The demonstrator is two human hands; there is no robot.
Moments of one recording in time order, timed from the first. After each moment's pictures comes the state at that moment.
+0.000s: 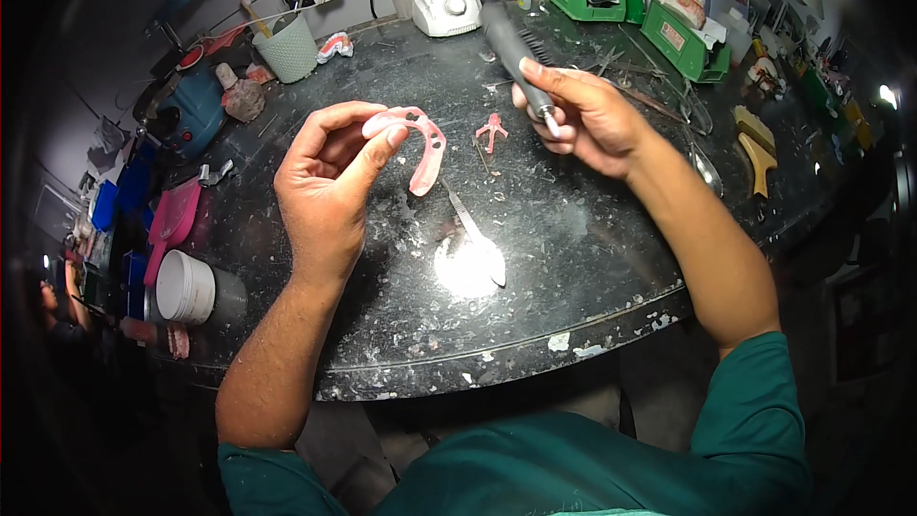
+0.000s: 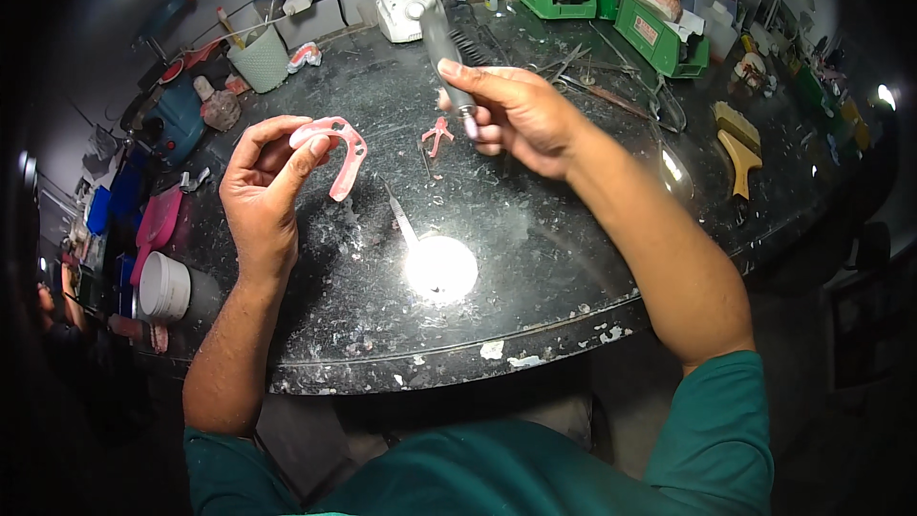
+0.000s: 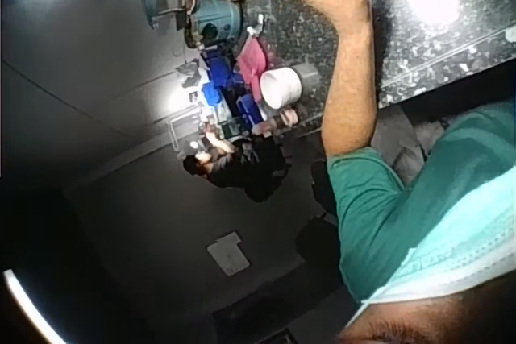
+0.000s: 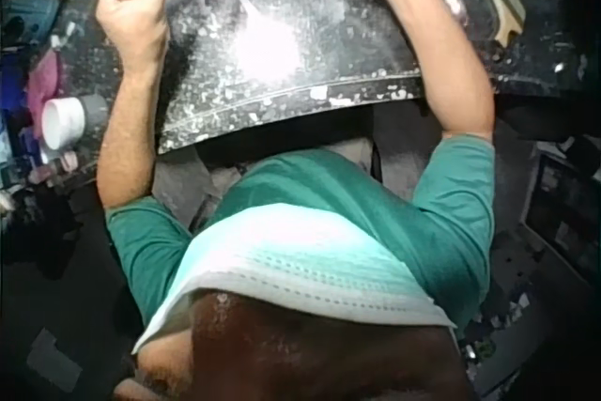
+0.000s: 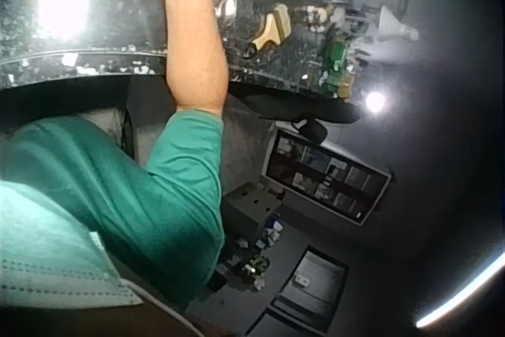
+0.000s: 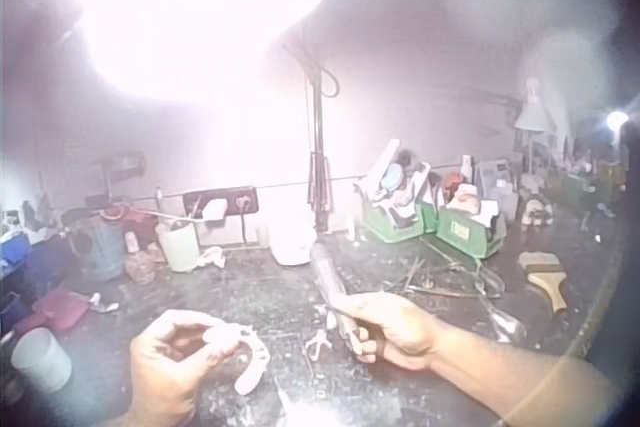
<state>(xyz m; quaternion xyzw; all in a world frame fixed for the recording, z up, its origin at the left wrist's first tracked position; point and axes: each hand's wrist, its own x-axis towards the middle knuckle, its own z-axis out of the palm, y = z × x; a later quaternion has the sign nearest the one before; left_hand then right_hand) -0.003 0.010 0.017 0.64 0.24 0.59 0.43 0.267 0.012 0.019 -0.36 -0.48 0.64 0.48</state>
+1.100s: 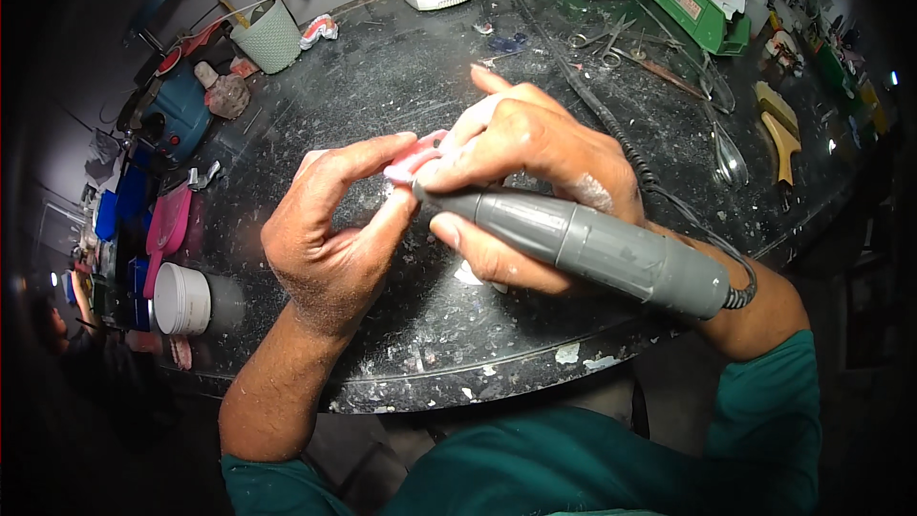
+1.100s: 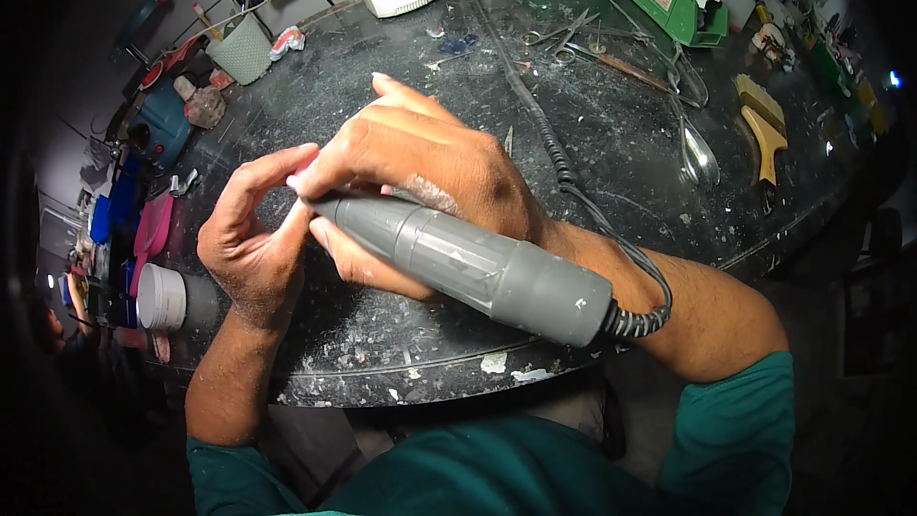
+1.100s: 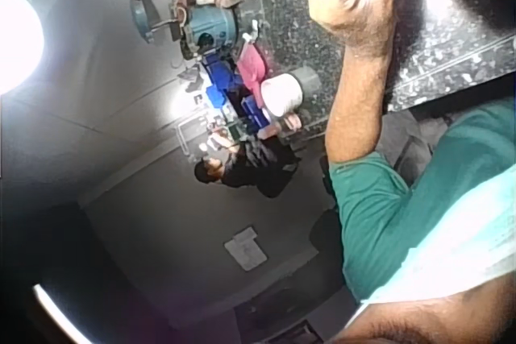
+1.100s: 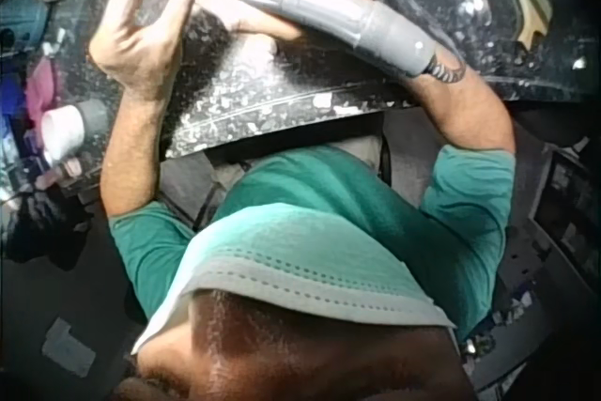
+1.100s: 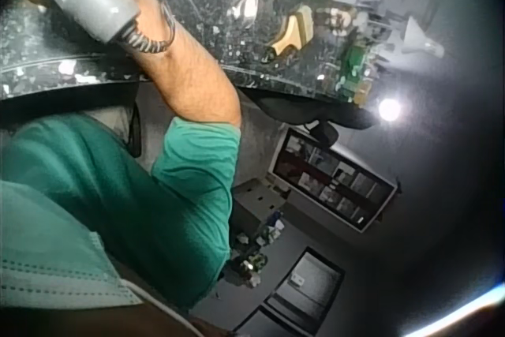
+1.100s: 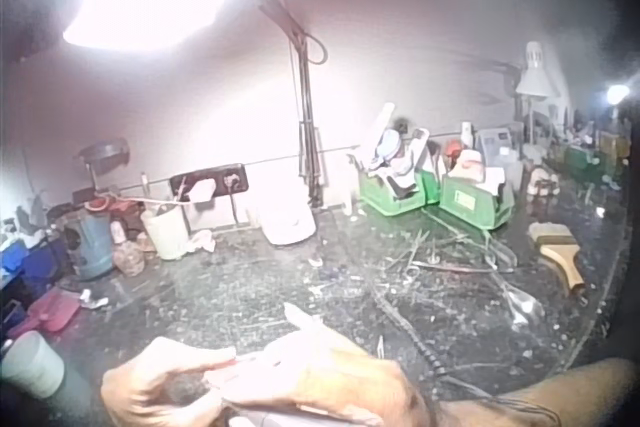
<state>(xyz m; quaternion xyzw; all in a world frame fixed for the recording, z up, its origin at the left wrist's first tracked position) -0.001 -0.008 0.011 0.80 0.27 0.53 0.13 0.206 -0.036 0.016 -0.21 -0.80 0.09 0.55</state>
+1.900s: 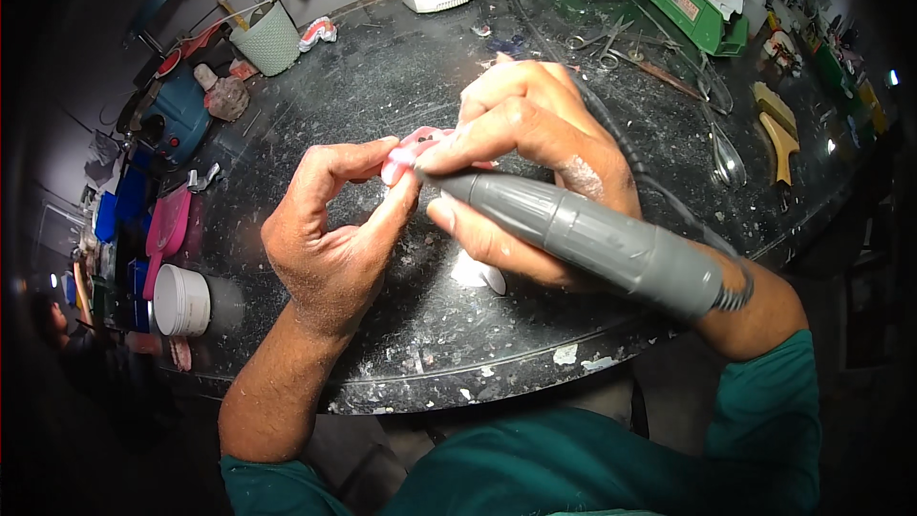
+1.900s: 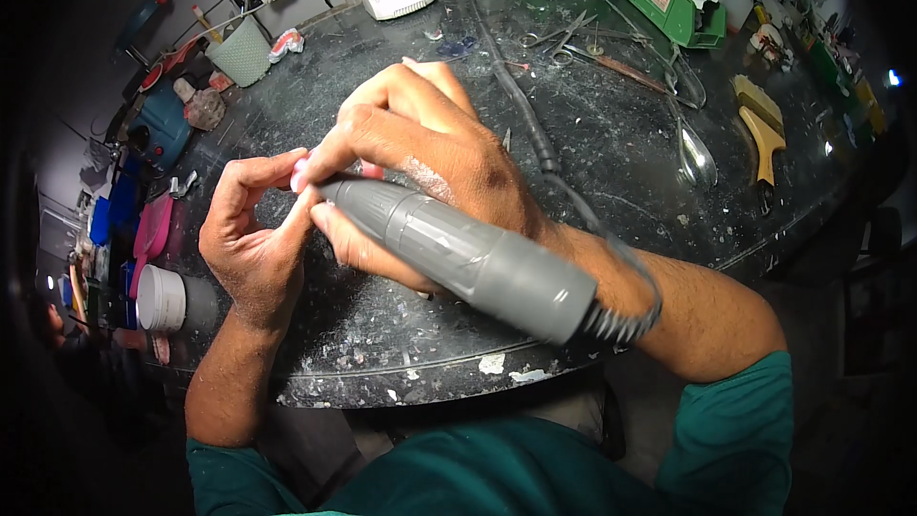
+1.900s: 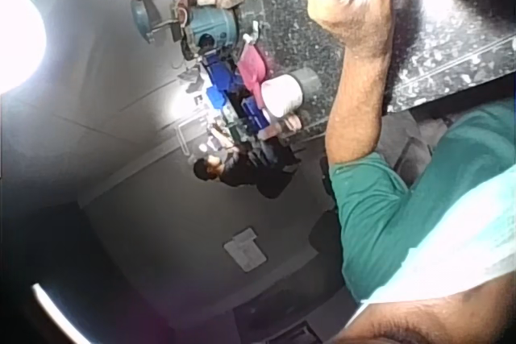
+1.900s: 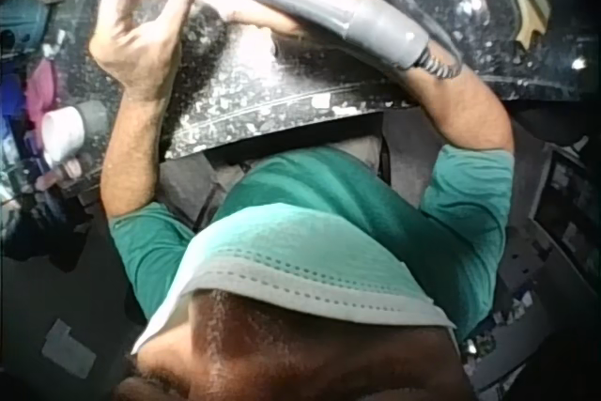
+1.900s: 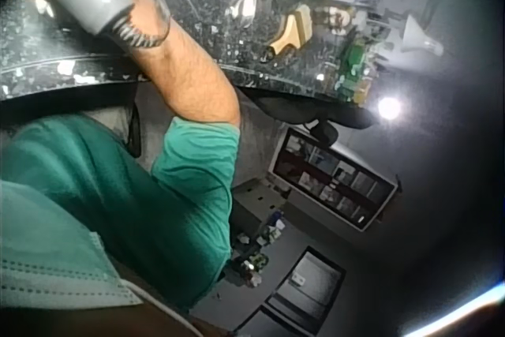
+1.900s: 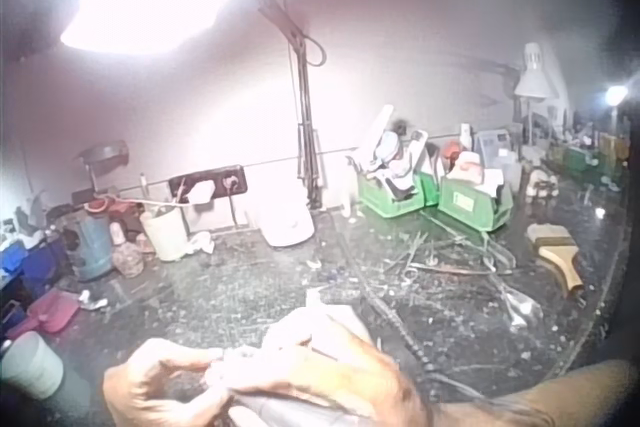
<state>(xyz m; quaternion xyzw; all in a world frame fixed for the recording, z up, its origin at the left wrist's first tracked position) 0.000 -0.010 0.009 0.78 0.31 0.52 0.15 0.205 -0.036 0.019 -0.26 -0.78 0.03 0.57</state>
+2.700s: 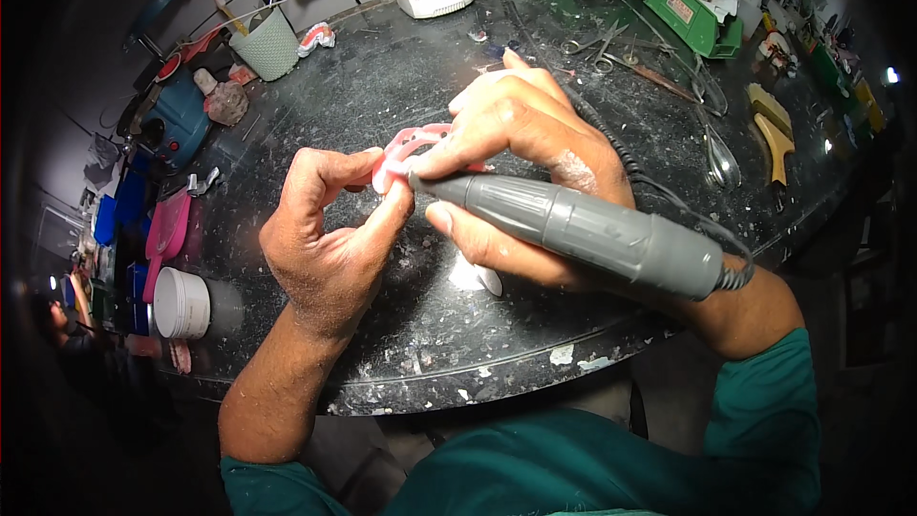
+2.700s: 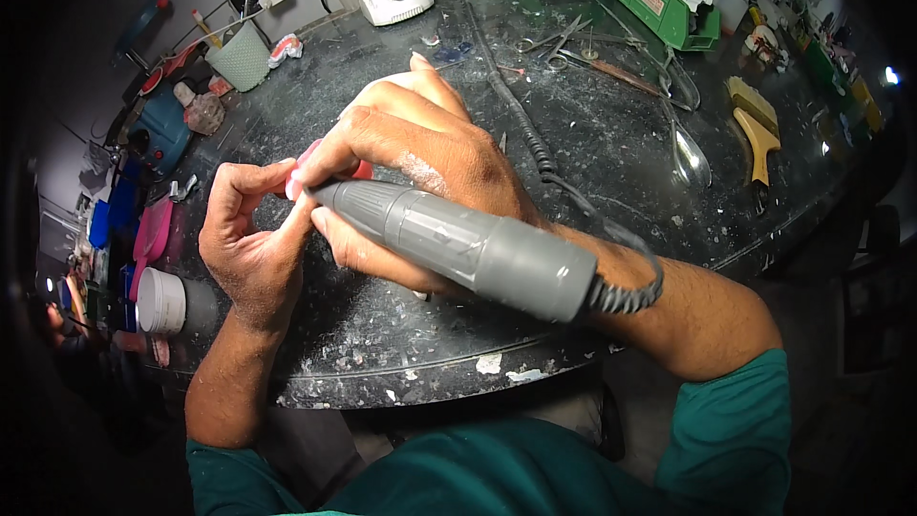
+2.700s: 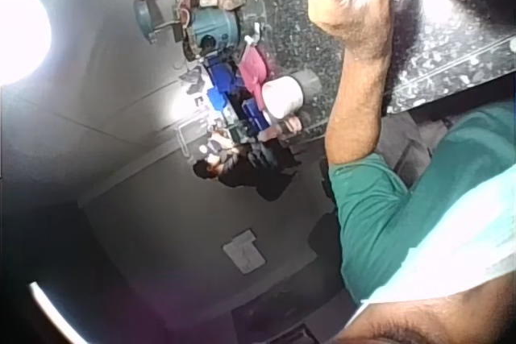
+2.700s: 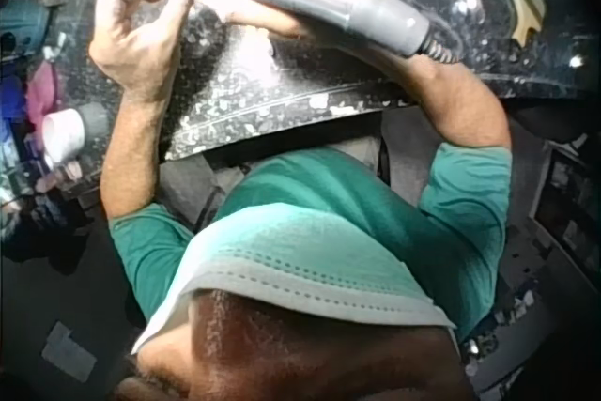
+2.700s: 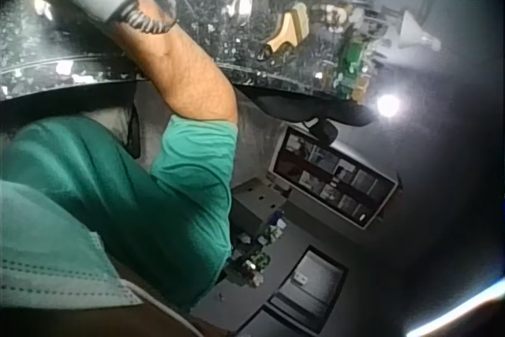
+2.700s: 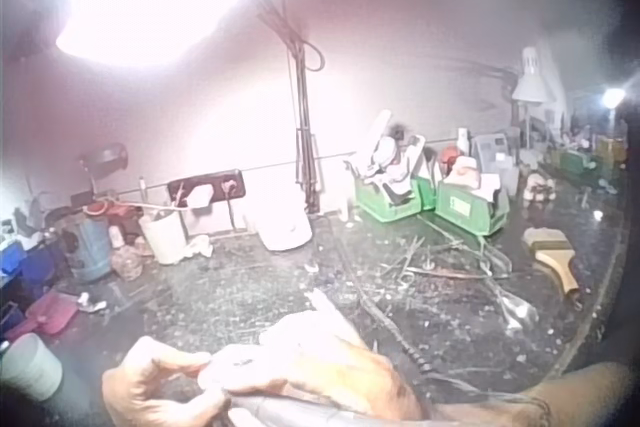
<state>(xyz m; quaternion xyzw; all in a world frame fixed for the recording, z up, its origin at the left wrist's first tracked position) 0.001 -0.011 0.008 0.77 0.32 0.54 0.14 0.207 -0.037 0.022 -0.27 -0.80 0.05 0.54</state>
